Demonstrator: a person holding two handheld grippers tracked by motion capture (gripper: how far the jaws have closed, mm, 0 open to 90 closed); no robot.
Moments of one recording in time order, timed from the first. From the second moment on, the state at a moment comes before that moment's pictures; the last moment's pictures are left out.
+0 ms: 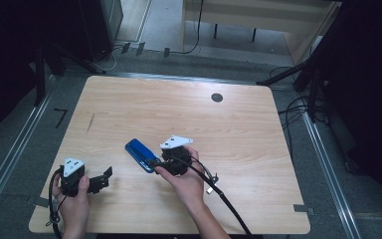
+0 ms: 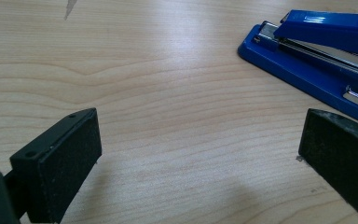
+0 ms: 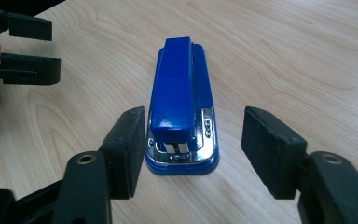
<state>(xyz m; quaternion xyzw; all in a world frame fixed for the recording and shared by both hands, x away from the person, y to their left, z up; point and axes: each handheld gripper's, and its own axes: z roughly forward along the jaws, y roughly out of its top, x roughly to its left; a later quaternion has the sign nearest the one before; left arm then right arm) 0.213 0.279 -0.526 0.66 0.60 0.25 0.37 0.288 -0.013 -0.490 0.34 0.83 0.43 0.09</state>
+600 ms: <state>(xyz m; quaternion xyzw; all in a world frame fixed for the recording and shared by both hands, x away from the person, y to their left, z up) 0.214 0.279 -0.526 0.66 0.60 0.25 0.37 0.303 0.026 -0.510 0.34 0.85 0.40 0.09</state>
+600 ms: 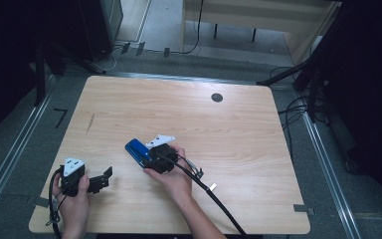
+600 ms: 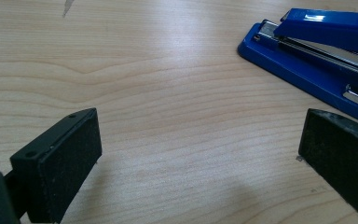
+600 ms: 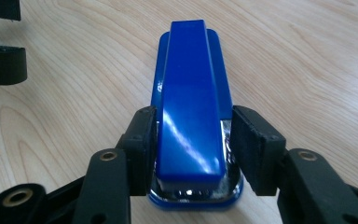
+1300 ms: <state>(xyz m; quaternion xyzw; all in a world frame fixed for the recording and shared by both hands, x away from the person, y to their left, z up) 0.214 0.279 -0.526 0.66 0.60 0.25 0.37 0.315 0.050 -0.520 0.33 0.86 0.39 0.11</state>
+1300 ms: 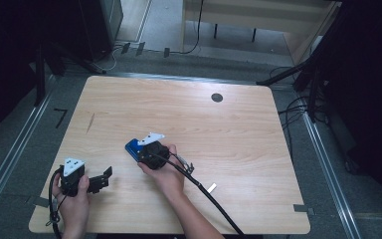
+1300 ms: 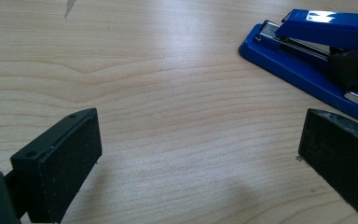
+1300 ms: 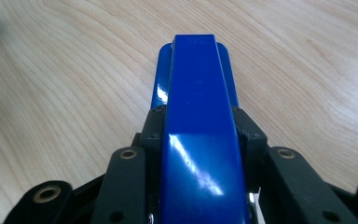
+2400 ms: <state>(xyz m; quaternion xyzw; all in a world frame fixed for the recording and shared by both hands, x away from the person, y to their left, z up) 0.213 0.278 -0.526 0.66 0.60 0.25 0.37 0.307 -0.025 -0.513 0.29 0.88 0.36 0.11</state>
